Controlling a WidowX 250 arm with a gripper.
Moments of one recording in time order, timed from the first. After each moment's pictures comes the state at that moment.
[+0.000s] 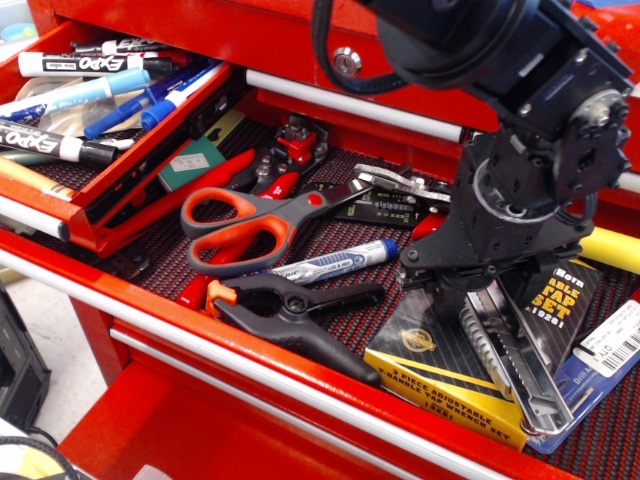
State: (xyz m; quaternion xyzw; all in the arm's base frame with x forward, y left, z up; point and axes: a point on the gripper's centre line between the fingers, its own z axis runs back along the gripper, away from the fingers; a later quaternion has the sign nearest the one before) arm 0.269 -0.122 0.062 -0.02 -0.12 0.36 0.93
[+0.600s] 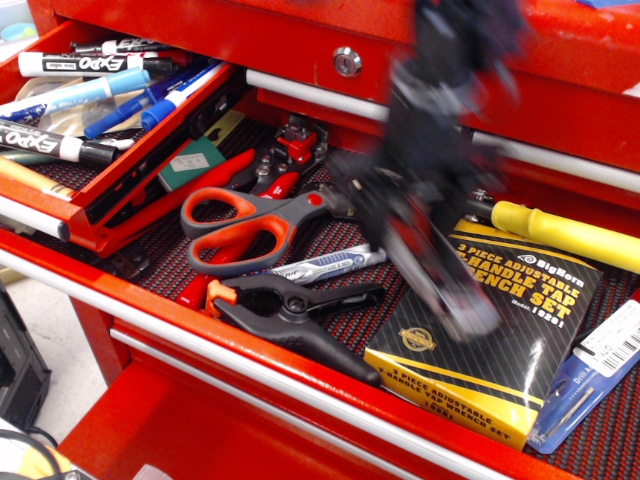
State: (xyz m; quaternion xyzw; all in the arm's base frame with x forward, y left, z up) arm 0.274 -0.045 0.100 0.01 0.01 0.39 0.92
